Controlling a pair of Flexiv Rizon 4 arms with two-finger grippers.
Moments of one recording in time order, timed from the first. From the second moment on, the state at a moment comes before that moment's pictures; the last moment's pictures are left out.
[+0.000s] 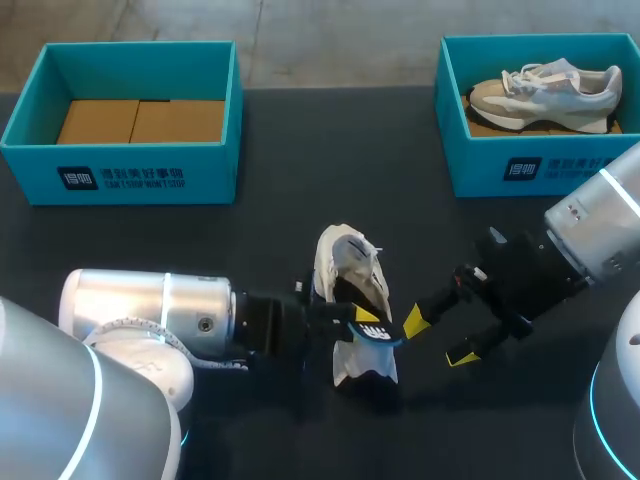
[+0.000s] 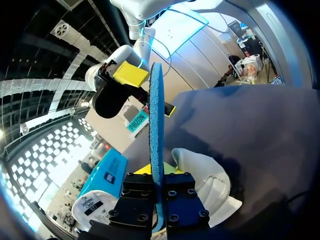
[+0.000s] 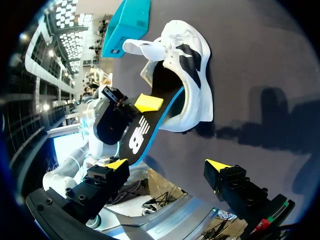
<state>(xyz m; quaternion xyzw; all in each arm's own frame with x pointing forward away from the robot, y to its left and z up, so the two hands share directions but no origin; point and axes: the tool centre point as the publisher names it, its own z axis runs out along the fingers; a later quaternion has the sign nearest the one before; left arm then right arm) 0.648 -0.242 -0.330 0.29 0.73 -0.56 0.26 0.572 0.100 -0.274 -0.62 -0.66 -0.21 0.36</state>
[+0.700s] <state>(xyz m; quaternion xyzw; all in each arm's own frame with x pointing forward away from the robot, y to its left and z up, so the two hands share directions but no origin) 0.661 -0.243 -0.344 0.29 0.74 -0.55 0.27 0.572 0.100 -0.274 -0.62 -0.66 -0.21 0.36</state>
